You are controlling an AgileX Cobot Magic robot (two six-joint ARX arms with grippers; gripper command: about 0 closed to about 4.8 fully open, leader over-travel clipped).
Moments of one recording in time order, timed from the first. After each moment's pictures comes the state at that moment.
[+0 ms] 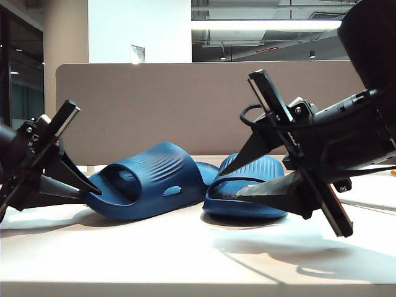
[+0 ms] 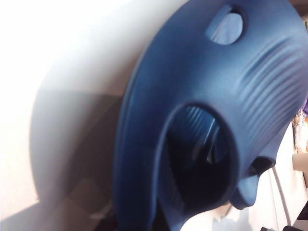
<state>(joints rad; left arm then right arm) -0.23 1.48 0.39 0.52 0.55 -0.77 0.65 1.50 0.33 0.79 -0.26 1.11</state>
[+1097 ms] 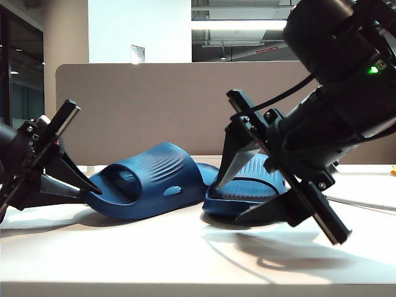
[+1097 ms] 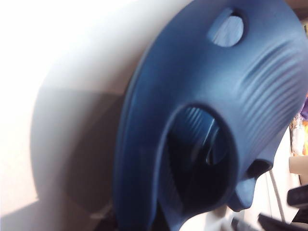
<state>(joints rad) -0.23 1.48 0.40 0.51 0.55 -0.80 0.74 1.50 0.51 0.39 -0.04 1.43</state>
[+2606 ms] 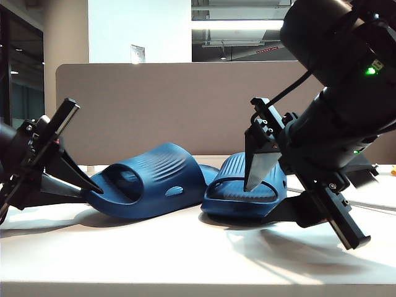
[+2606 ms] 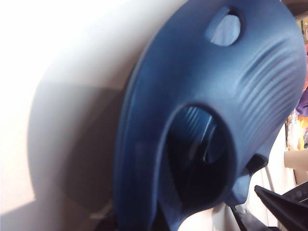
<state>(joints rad) -0.23 1.48 0.40 0.50 0.58 -0.80 0.75 1.47 0.51 0.29 0.19 1.68</state>
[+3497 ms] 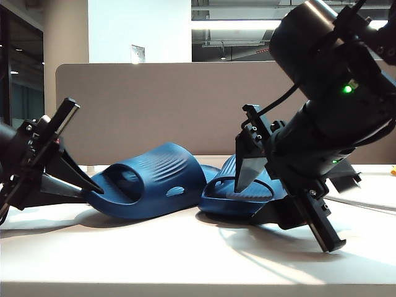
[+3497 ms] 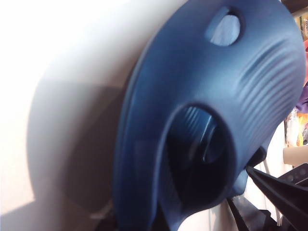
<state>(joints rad) -0.23 1.48 0.40 0.50 0.59 -0.79 0.74 1.57 0.55 0.39 0.18 1.68</state>
